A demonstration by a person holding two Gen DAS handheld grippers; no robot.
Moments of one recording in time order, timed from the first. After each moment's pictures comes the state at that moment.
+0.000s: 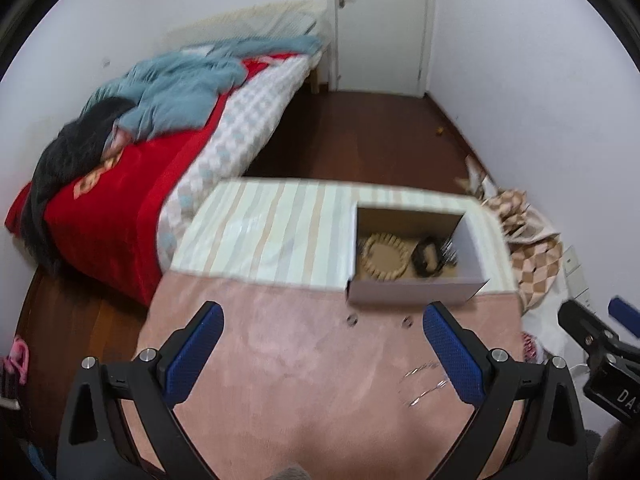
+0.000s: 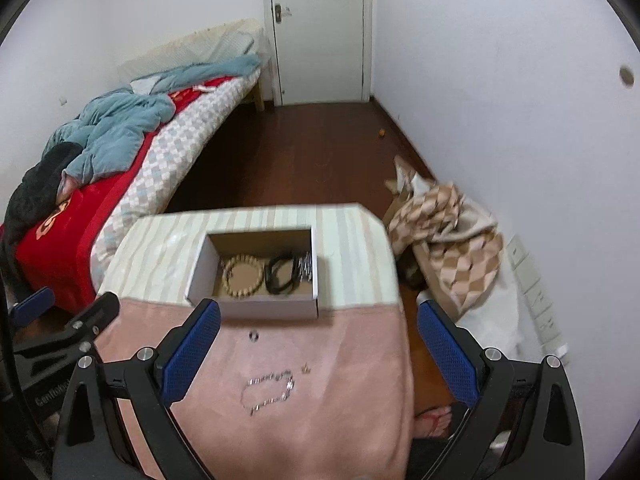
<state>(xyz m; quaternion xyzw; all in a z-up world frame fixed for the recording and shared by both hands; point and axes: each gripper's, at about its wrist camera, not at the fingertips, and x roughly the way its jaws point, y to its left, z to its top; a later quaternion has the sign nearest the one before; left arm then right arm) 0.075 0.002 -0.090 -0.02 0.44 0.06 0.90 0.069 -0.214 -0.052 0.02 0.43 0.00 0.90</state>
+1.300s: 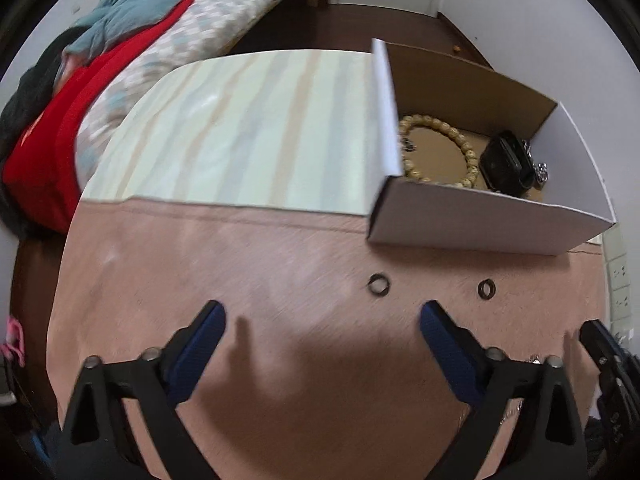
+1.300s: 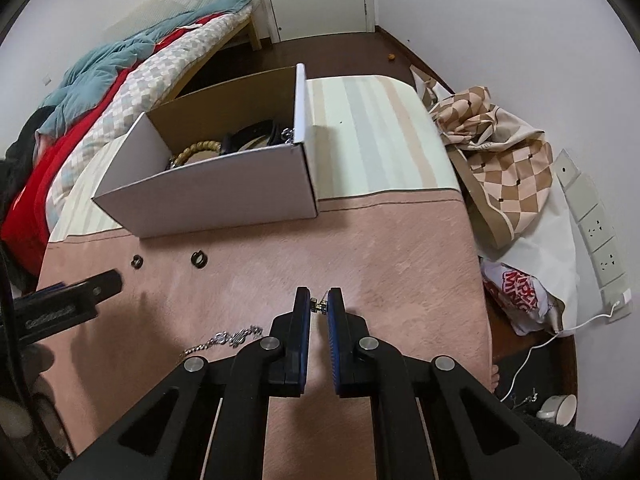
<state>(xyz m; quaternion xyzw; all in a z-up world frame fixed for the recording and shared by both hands) 0.155 -0.002 -0.246 -0.02 0.56 0.05 0.83 0.108 -0.221 -0.232 0.05 0.51 0.01 0.86</state>
